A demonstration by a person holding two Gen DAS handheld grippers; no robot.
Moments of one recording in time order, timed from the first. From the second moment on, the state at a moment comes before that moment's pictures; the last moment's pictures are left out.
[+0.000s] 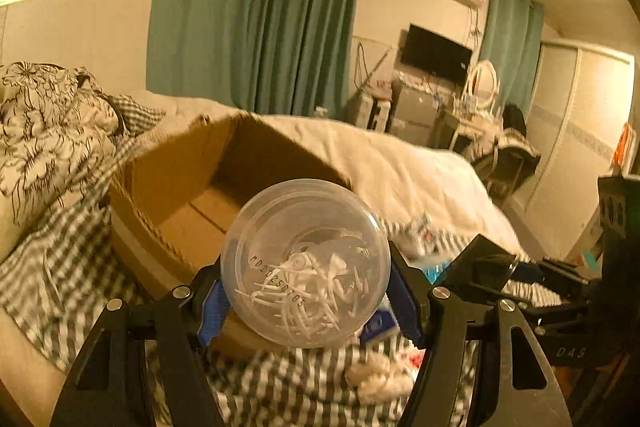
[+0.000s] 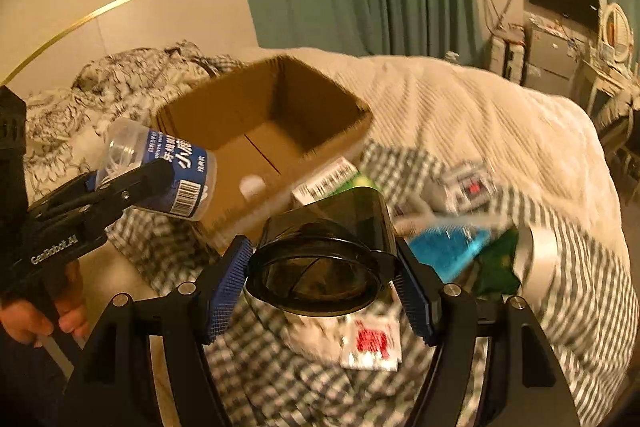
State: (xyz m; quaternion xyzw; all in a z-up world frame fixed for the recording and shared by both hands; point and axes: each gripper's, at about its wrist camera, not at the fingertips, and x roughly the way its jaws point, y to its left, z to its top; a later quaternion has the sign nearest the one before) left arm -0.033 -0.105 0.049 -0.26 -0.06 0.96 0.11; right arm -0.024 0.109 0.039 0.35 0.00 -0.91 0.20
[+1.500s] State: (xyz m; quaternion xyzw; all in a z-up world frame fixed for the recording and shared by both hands) left arm -0.067 -0.102 0.049 -0.26 -0.04 0.96 0.07; right arm -0.106 0.121 0.058 0.33 -0.01 -0.93 0.16
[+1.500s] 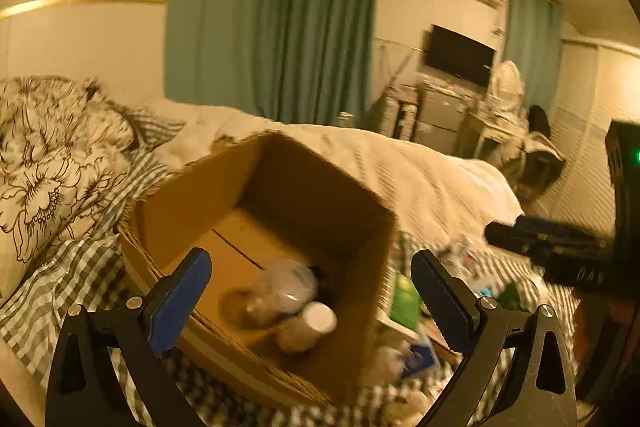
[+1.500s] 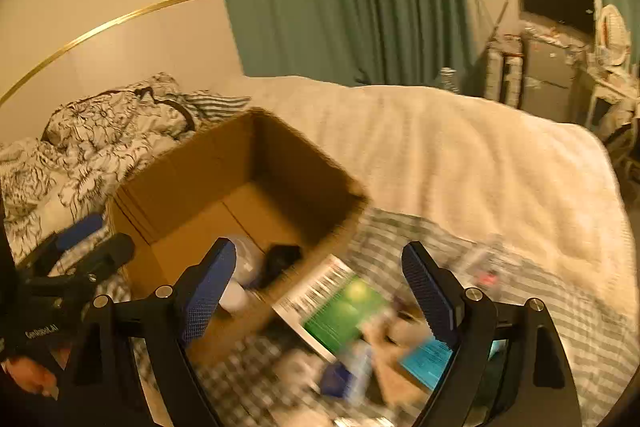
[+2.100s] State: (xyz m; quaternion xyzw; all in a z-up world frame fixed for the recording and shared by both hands) left arm -0.017 0.002 -0.060 -0.36 0.00 0.93 0.11; right arm -0.049 0.284 -0.010 0.38 -0.04 -0.92 0.03
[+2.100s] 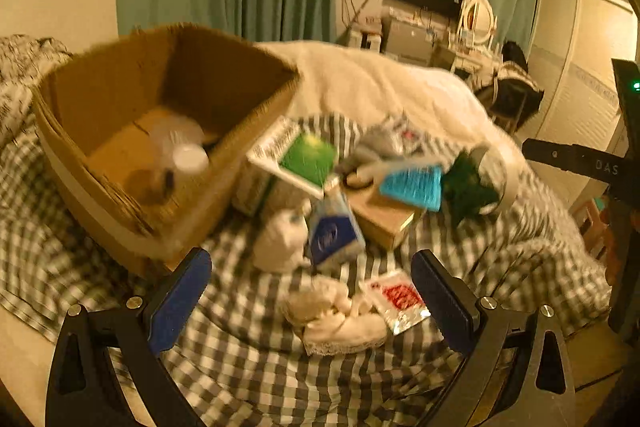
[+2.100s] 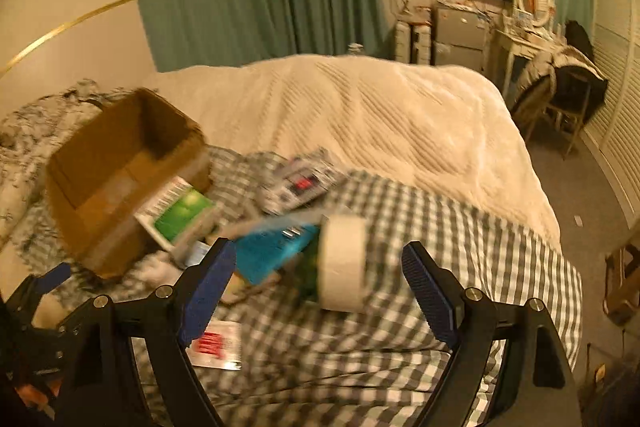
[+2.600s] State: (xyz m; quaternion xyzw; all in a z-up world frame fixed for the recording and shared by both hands) left arm -0.041 0.013 -0.133 -0.41 0.03 0.90 0.13; right arm -0.085 0.288 -0.052 0.42 -0.02 -0.91 0.03
